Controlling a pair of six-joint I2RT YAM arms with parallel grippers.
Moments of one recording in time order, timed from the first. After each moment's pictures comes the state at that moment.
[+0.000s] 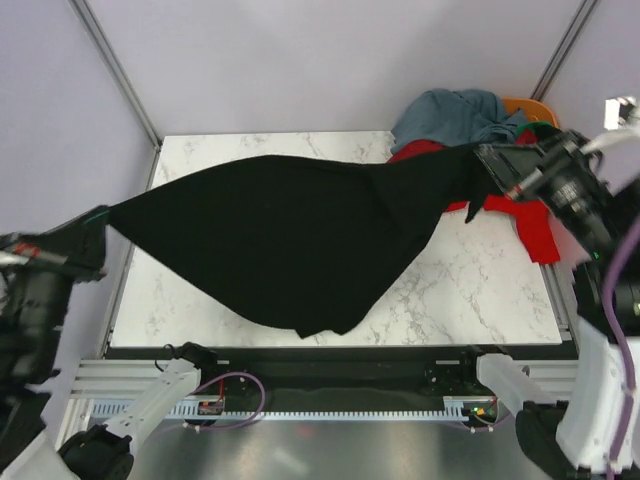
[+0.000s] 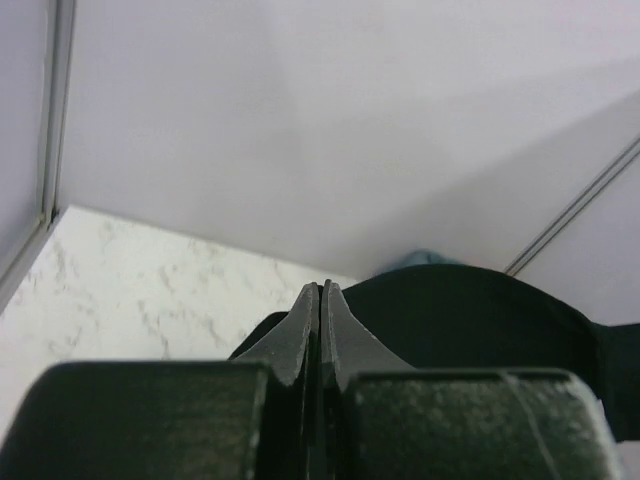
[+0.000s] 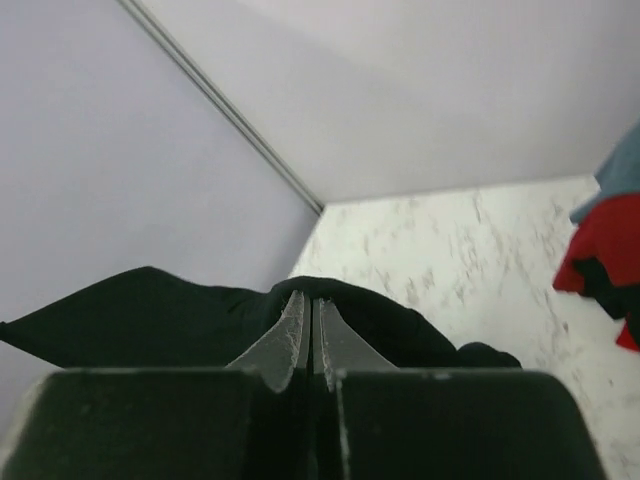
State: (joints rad) left arm -0.37 0.70 1.84 -0.96 -0.33 -0.40; right arm -0.01 0.99 1.81 -0.74 -0.48 0.68
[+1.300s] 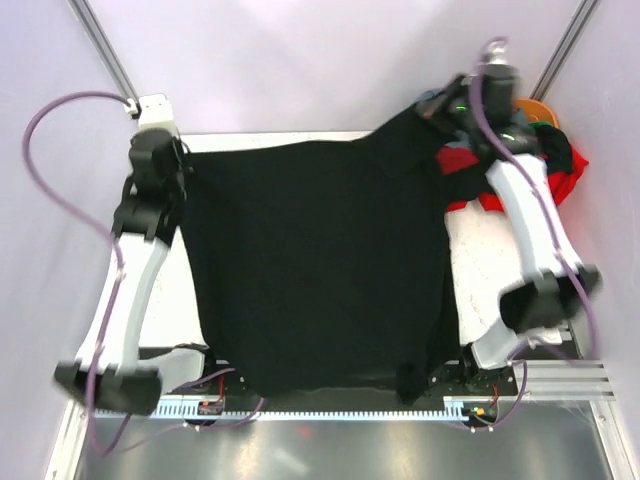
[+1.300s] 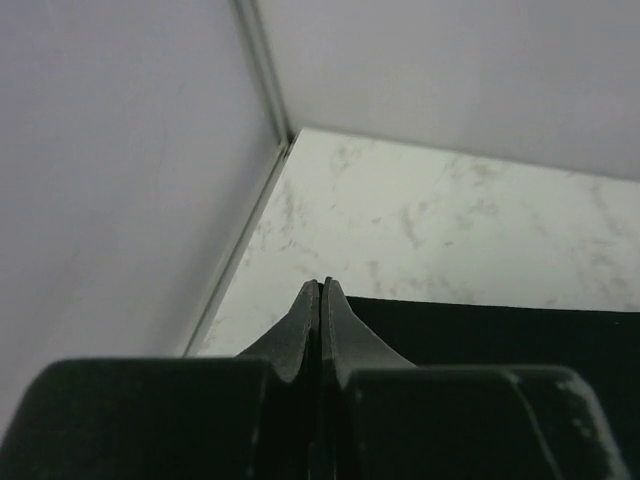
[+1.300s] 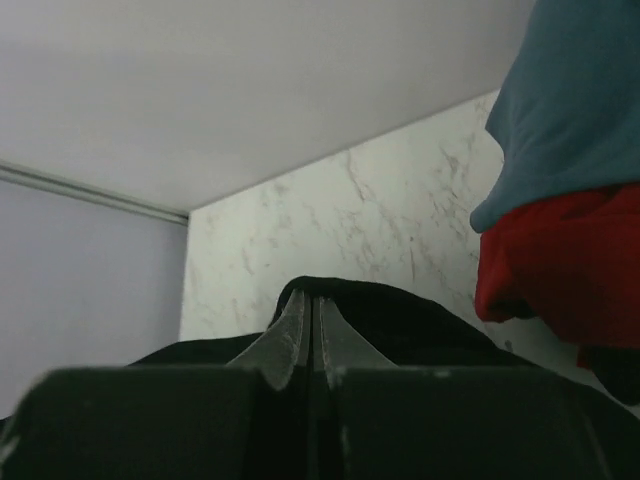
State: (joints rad) left arm -0.23 1.07 1.39 -0.44 -0.56 0.03; right arm 0.09 1.52 1.80 -0.49 -0.18 0.72
